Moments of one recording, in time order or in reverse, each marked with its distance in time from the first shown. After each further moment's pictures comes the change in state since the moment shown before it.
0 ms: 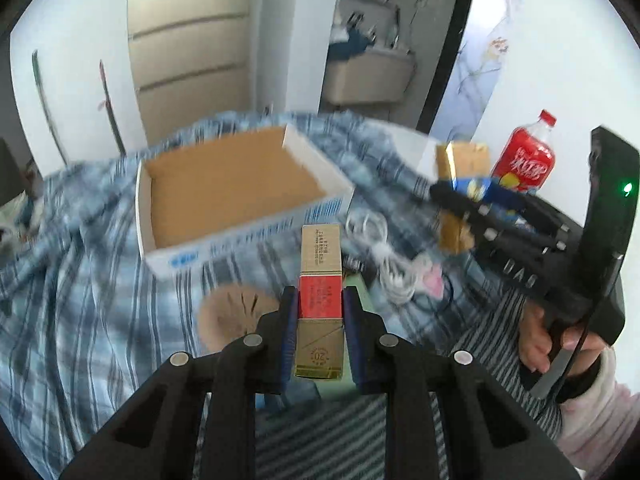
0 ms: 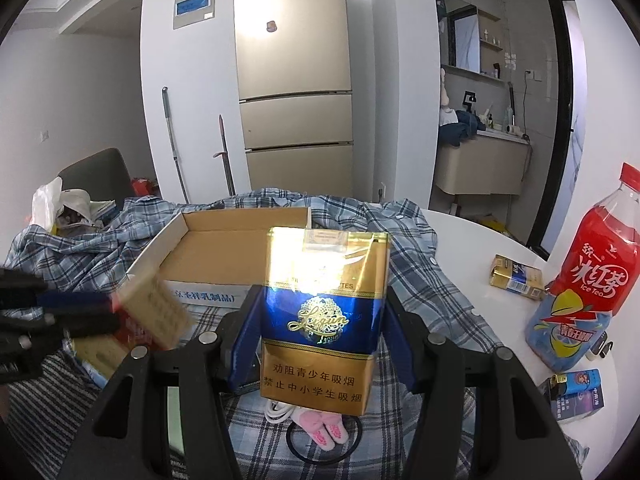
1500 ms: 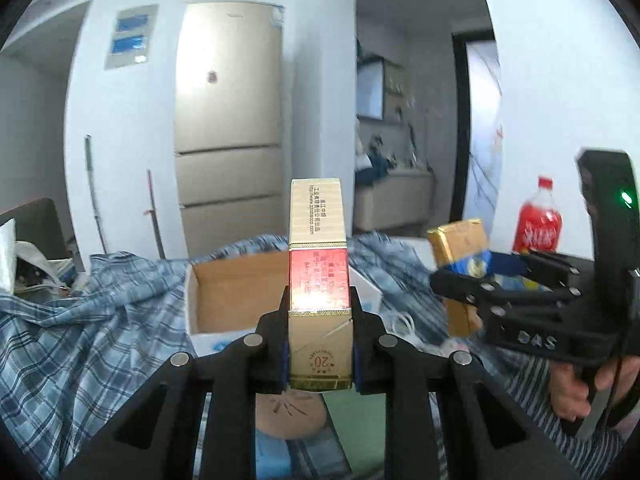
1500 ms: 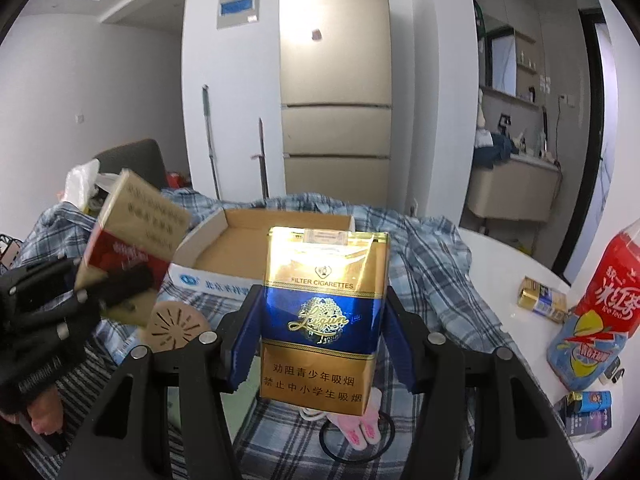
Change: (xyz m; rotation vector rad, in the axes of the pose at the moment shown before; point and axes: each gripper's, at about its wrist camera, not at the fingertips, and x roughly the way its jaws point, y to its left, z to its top) left arm -0.029 0.002 -0.042 0.017 -0.583 0.142; right arm -0.016 0.030 -0.008 -0.113 -0.098 0.103
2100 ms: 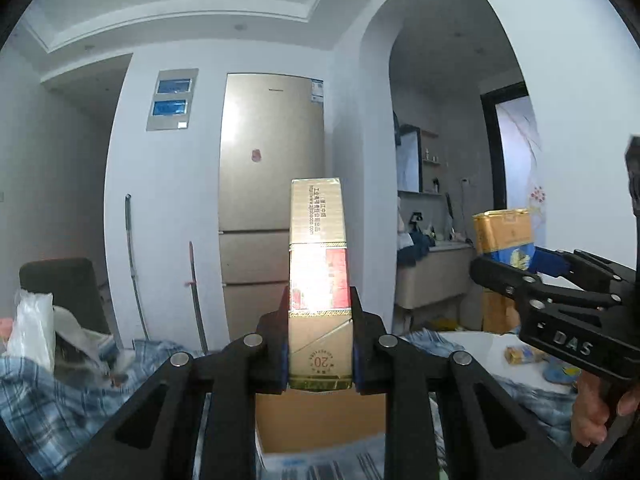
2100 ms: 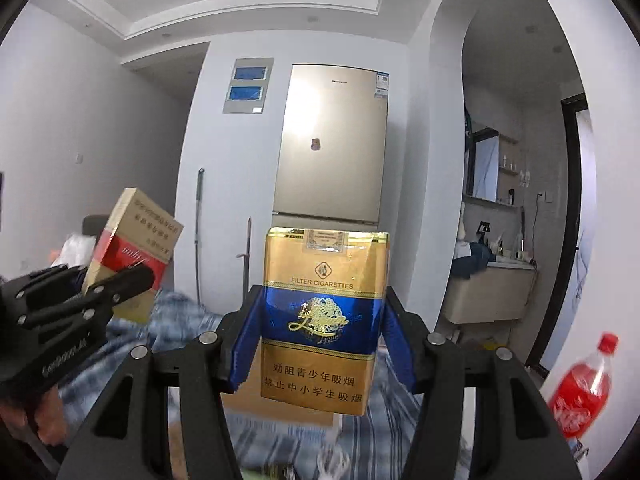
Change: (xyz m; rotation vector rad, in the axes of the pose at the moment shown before) left arm -0.002 0.044 0.084 0.009 -0.257 0.141; right arm -0.012 0.047 0.101 -0.070 -0.320 -0.113
